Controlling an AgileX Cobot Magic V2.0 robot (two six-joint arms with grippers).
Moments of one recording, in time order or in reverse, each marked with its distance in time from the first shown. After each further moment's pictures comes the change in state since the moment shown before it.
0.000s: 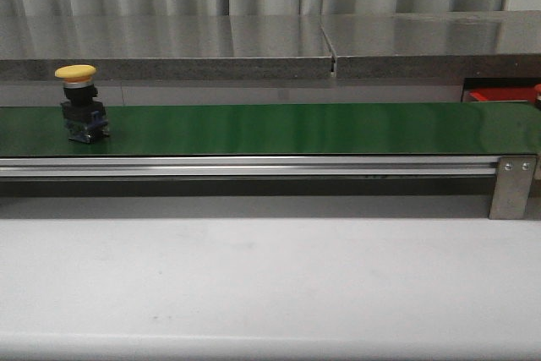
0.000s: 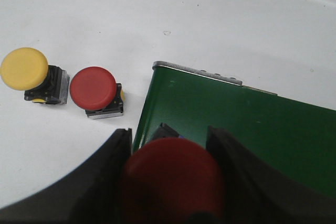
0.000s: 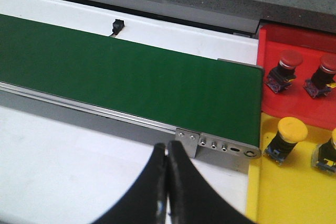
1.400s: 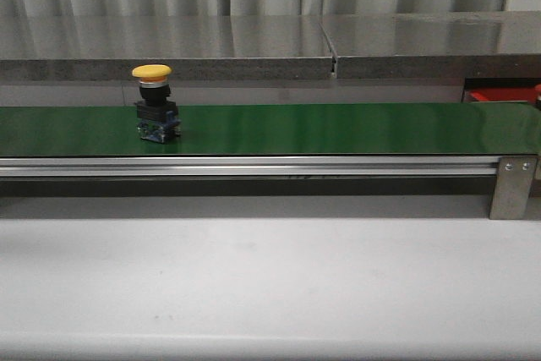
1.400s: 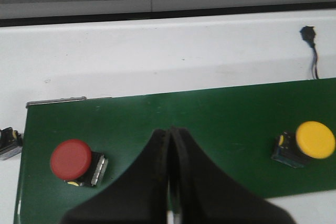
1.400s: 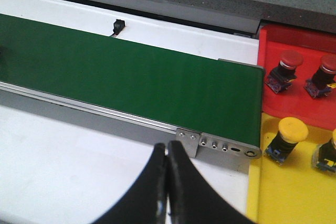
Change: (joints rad) left arm -0.280 -0.343 0.029 -0.016 0.166 0.046; right arm 0.000 0.000 0.000 0.000 0.000 0.000
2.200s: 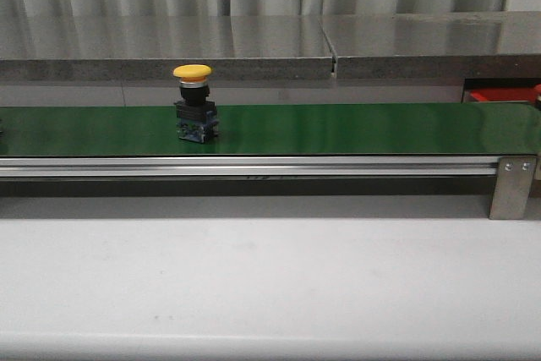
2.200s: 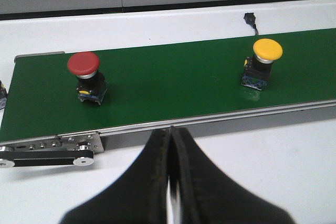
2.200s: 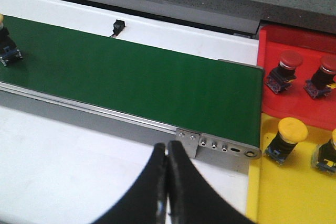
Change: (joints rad) left arm -0.063 -0.680 0.608 -0.037 -0.116 0.003; right arm 0.000 0.000 0.000 0.000 0.000 0.000
